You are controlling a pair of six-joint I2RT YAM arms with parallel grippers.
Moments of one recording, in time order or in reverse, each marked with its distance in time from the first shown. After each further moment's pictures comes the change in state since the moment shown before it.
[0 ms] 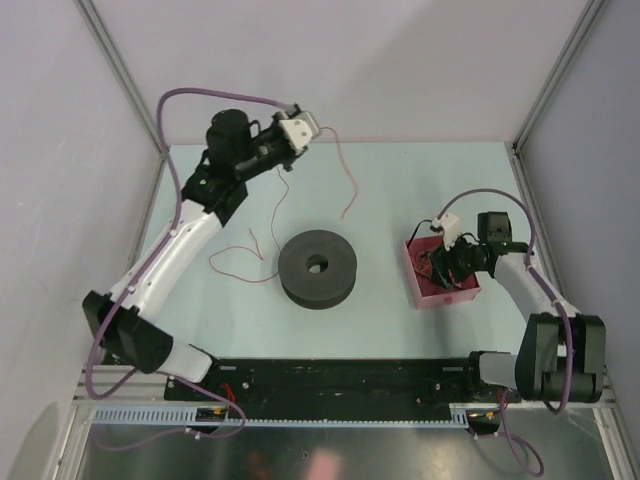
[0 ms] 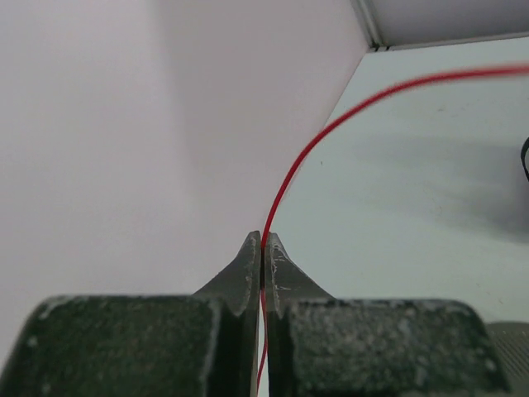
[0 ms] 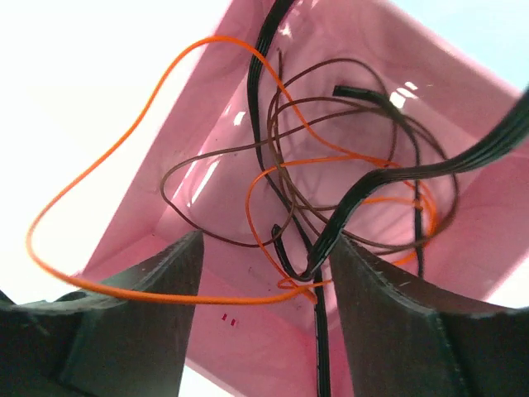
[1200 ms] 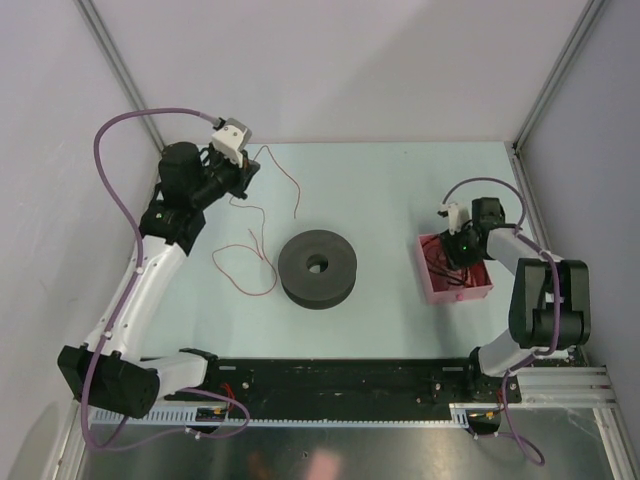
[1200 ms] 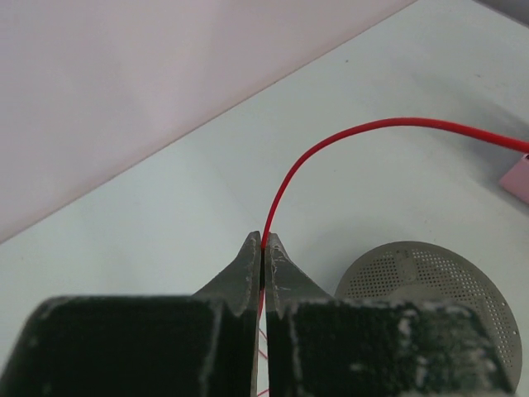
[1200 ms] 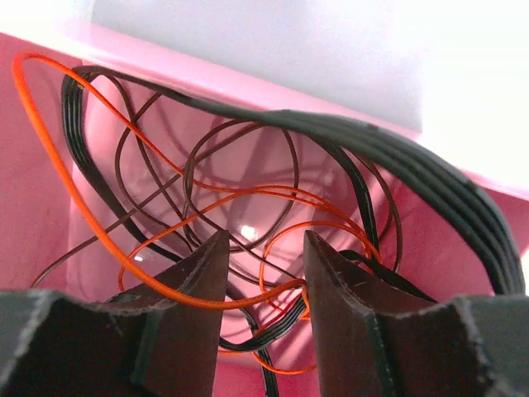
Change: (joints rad) left arm 0.253 -0.297 -0.323 -0.122 -0.097 -0.414; right arm 0.025 0.268 0.128 0.121 0.341 0.203
